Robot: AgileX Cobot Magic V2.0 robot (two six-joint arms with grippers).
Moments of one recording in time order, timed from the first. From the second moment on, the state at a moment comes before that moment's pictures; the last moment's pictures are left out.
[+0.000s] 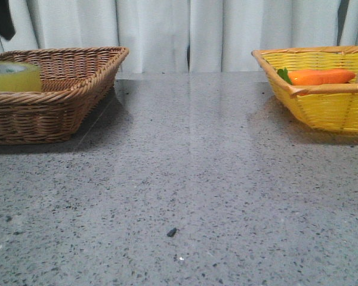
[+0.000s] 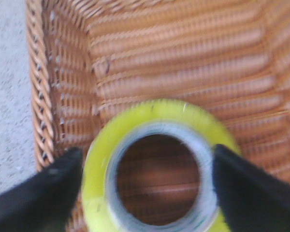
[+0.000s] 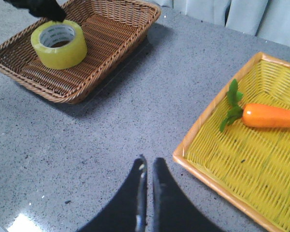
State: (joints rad) left arm -0.17 1.60 -1.51 -0.03 0.91 0.03; right arm 0.46 0.77 -1.19 0.11 0.99 -0.08
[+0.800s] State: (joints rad) left arm -0.34 0.16 -0.37 -0.07 0.20 0.08; right arm 0.46 0.01 -0.52 -0.15 0.60 -0.08
